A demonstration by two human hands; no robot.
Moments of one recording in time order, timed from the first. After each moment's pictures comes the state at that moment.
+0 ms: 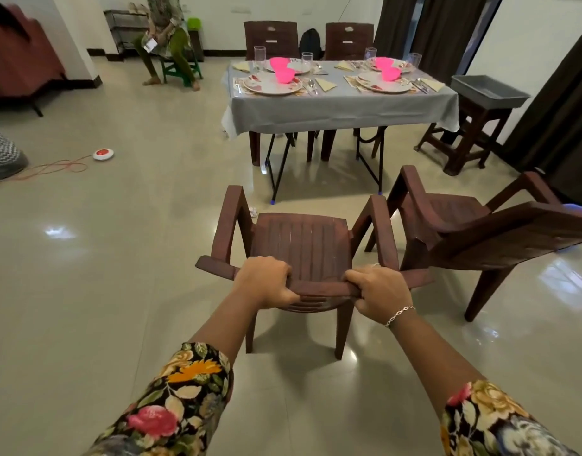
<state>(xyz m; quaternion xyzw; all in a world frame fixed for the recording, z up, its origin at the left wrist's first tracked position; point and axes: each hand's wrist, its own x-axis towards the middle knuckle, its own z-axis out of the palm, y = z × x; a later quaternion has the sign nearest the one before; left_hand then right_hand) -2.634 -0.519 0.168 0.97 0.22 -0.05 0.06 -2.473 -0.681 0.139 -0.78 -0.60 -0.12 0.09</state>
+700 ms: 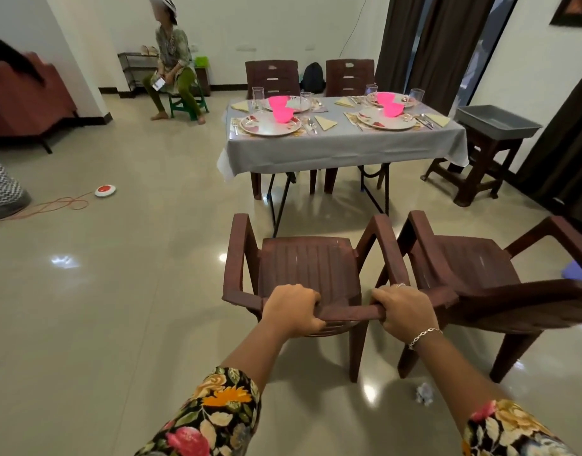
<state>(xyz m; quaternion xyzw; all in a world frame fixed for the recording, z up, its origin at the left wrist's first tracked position) -2.484 -0.457 0.173 0.98 0.19 -0.04 0.10 -2.316 -0.603 0.139 -0.80 -0.58 -0.15 0.05</state>
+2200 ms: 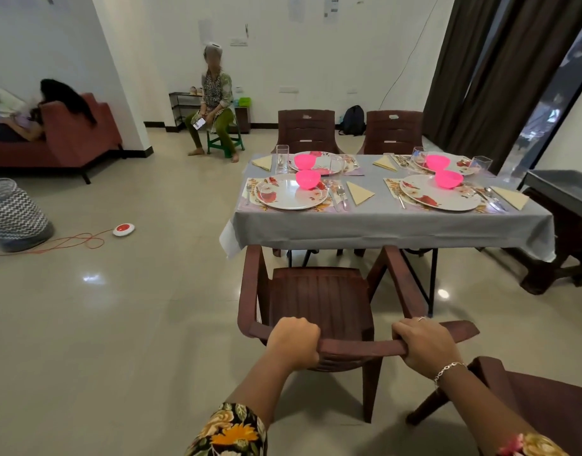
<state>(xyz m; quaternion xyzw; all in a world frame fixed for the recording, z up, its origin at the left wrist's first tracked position) -2.230 -0.192 0.179 0.96 0.26 -0.10 0.02 -2.016 -0.327 0.144 -0.77 -0.62 -0.12 0.02</state>
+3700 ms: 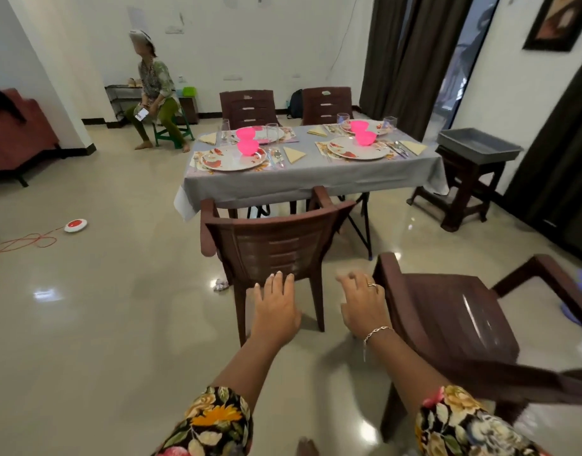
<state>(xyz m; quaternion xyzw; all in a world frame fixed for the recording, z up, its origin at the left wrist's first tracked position) -2.282 -0.422 0.138 0.94 0.34 0.05 0.03 -2.140 -0.526 0.126 -0.86 -0.47 -0.08 0.16</state>
